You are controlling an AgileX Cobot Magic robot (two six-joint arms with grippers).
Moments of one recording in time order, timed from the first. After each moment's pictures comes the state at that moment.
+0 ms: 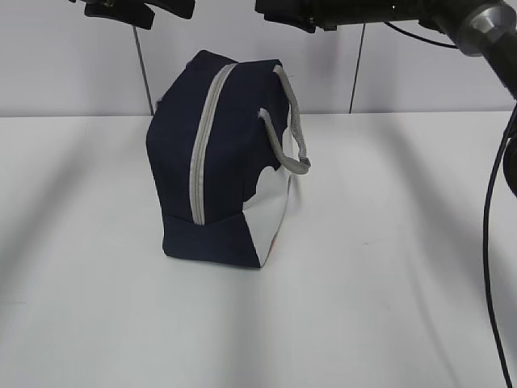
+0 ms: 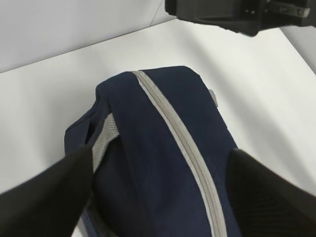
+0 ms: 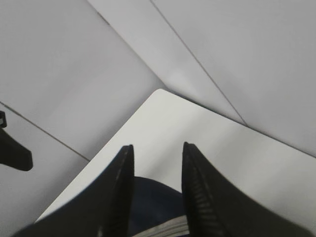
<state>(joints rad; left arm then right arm) -0.20 1.88 -1.89 -0.63 1.01 0.45 0.05 2.67 -2.80 -1.88 -1.07 2.43</state>
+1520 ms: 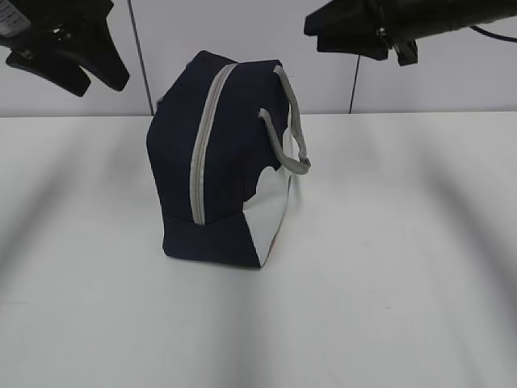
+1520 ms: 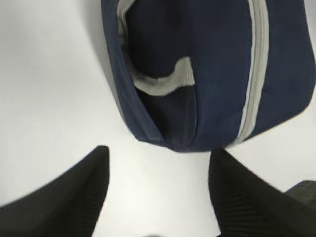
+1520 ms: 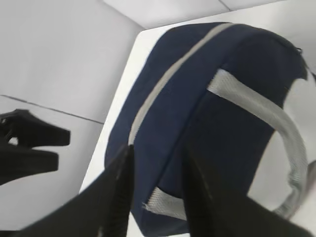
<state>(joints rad) -0.20 1.69 -1.66 -0.35 1.24 0.20 0.02 1.80 -1.47 -1.88 -0.92 2.38</state>
